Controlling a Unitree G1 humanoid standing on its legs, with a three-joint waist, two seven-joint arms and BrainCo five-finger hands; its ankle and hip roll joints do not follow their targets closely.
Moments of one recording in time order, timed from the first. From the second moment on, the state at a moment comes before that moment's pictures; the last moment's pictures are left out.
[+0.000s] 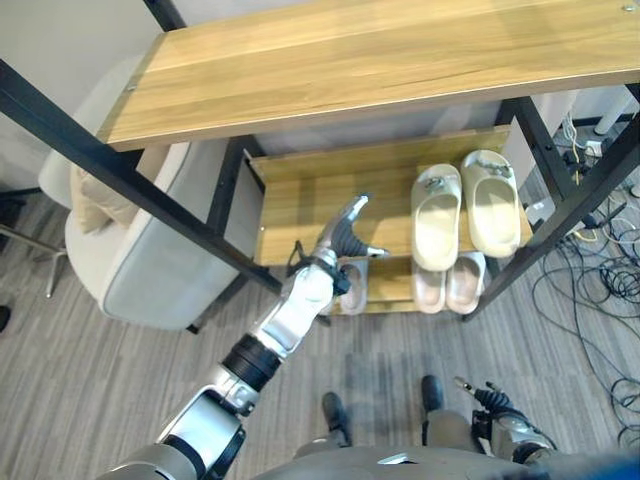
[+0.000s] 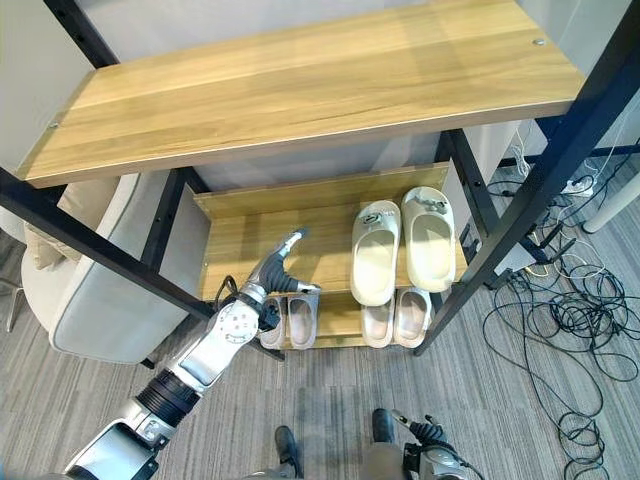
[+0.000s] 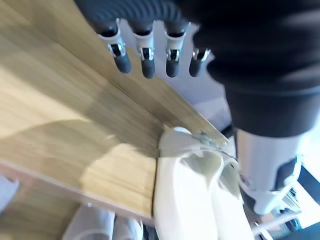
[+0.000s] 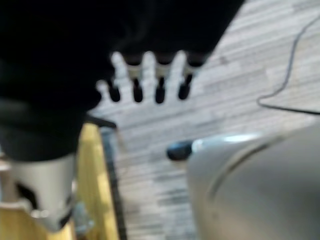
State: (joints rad) left arm -0.40 0.22 -0.52 0.18 0.25 0.13 0.15; right arm -0.15 -0.20 0.05 1.37 0.31 -0.13 -0.16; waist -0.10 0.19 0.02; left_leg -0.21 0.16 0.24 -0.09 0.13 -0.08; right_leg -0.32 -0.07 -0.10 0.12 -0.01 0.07
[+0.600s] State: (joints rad) left arm -0.25 0.17 -0.56 0.18 0.16 0.15 0.02; right arm -0.15 -0.20 0.06 1.37 0.33 -0.14 -0.17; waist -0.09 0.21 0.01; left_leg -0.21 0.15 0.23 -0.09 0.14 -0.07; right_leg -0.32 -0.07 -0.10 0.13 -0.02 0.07
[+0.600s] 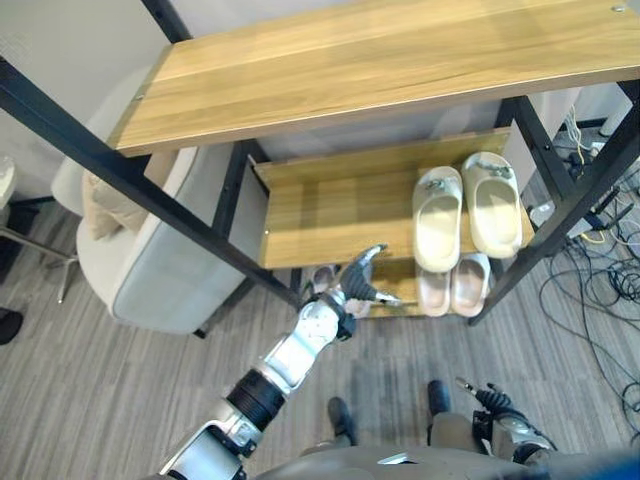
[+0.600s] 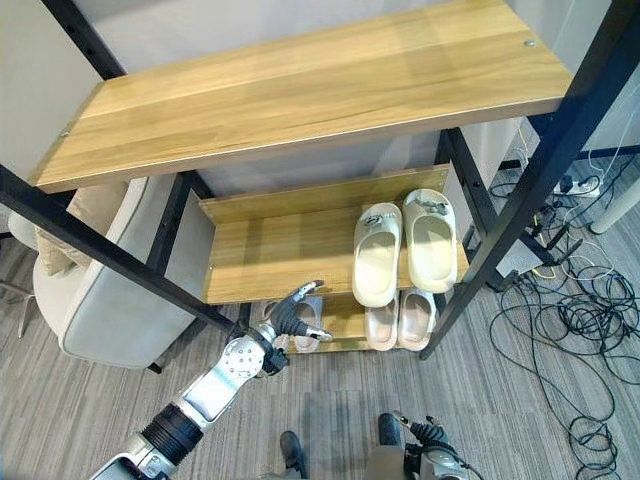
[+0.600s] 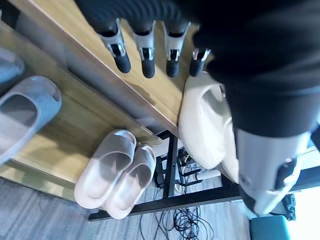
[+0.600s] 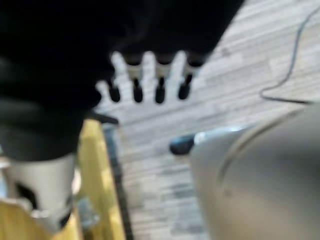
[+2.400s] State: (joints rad) left arm -0.50 -0.11 -0.62 0.51 -0.13 0.09 0.37; right arm -0.19 -0.19 0.09 1.37 0.36 -0.10 -0.20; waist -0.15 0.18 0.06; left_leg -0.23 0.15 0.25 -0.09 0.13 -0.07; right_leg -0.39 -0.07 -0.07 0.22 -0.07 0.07
